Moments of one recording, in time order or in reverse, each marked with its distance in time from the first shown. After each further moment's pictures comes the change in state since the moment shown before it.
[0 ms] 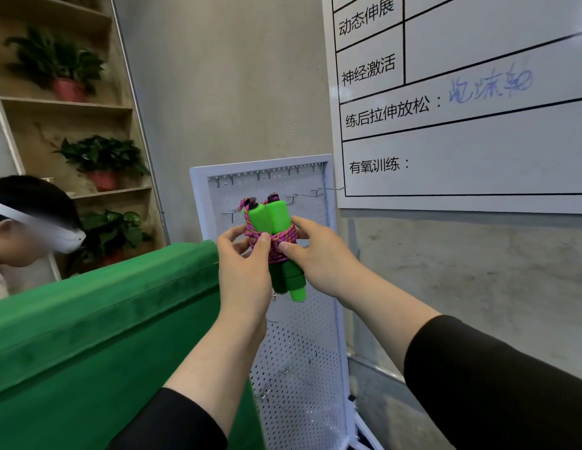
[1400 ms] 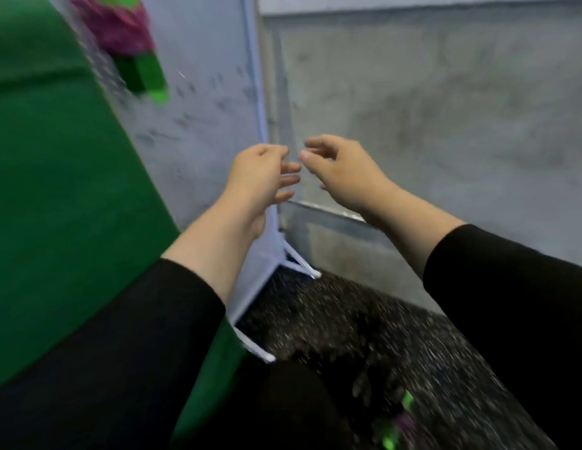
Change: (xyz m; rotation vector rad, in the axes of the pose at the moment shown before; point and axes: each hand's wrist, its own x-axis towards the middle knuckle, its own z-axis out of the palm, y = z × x) left_hand -0.134 -0.079 0.040 0.165 -0.463 -0.540; right_hand -0.161 0.114 -0.040 -0.095 0.101 0.411
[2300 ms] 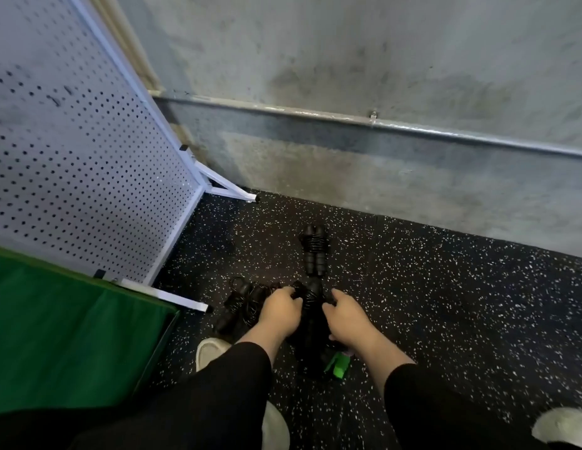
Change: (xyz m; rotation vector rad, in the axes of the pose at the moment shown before) left_hand -0.037 -0.459 0.168 0.899 -0.491 -0.559; right_hand -0.224 0.430 0.067 0.039 -0.274 1.020
